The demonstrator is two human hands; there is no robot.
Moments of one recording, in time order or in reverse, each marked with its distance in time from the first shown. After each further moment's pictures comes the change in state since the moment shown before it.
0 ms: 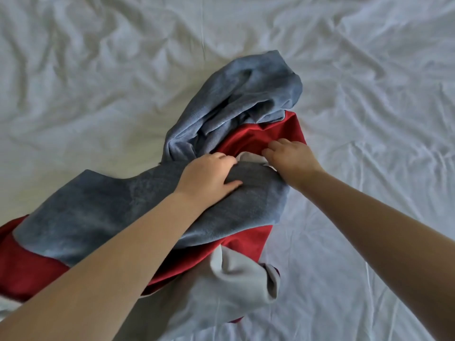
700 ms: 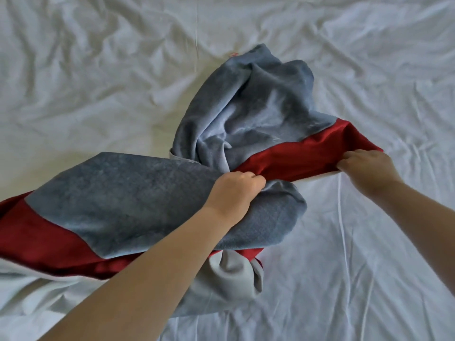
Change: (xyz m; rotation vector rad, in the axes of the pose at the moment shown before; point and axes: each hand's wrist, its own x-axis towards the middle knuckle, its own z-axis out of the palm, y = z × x) left_hand -0.033 0.092 0.025 0.004 0.030 0.099; right_hand -0.136 0.105 0.020 -0.111 -0.162 0.217
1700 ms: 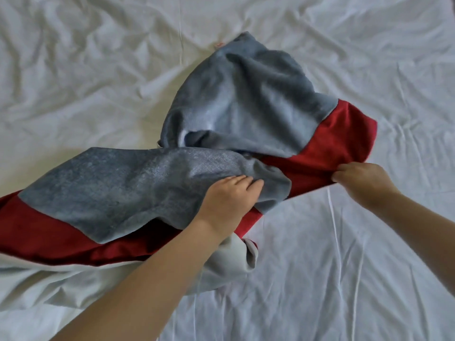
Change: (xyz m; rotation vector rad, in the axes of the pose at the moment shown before) left_hand -0.038 0.027 0.009 0.154 0.116 0.173; right_hand -0.063 -0.011 0.021 0.180 0.086 -0.080
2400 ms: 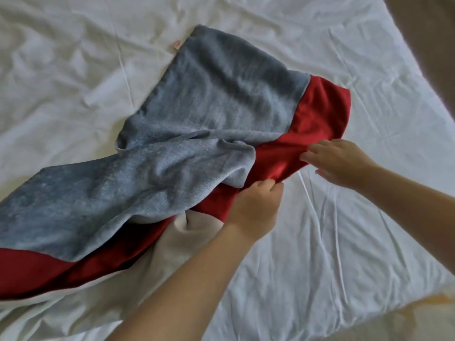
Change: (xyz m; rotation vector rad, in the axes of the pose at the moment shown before) left_hand 0.004 0.091 0.036 -0.235 -0.198 0.069; right_hand -0.056 -0.017 -0.006 -0.140 -0.155 0.055
